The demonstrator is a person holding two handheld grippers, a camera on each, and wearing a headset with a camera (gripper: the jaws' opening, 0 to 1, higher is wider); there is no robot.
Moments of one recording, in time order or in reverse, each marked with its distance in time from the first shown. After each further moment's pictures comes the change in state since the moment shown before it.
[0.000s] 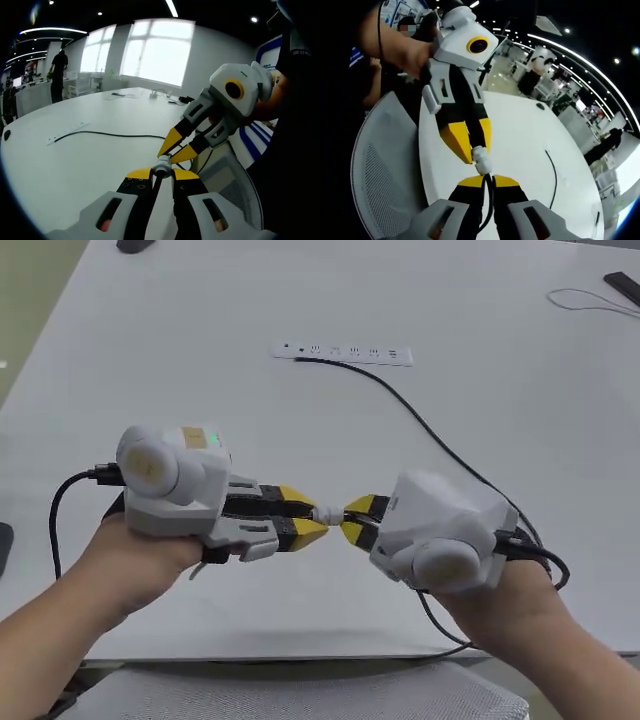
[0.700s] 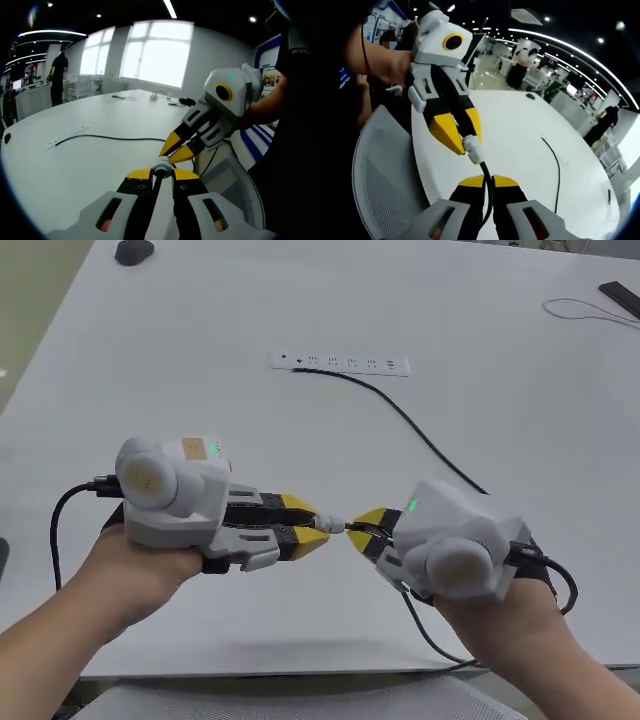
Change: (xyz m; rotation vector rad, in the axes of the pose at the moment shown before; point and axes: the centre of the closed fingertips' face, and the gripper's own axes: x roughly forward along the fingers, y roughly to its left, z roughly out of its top) left arm 0.001 0.005 0.008 0.012 -0.017 0.003; right arm 0.000 -0.014 -0.017 0.186 0.005 -0.045
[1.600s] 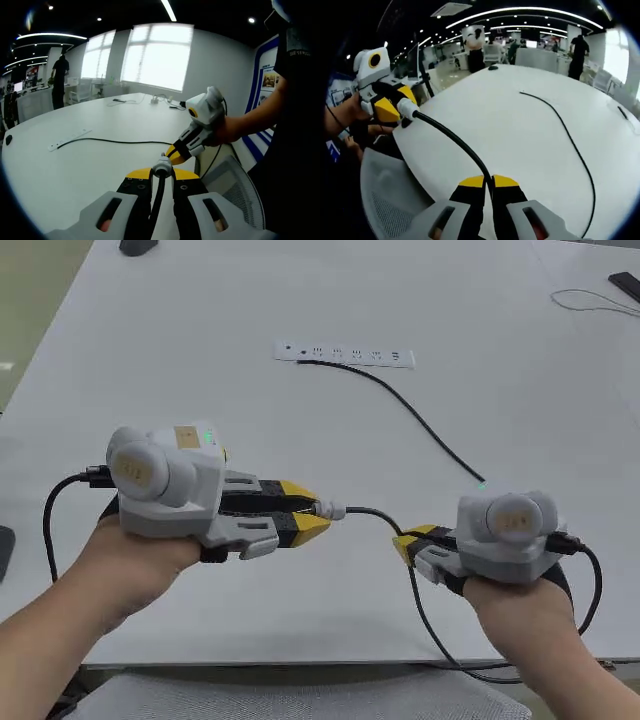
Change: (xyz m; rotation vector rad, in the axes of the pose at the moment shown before) left arm -0.003 -0.004 0.005 0.011 -0.028 0.010; right arm 0.006 -0.025 -0.091 0.624 0.071 -0.046
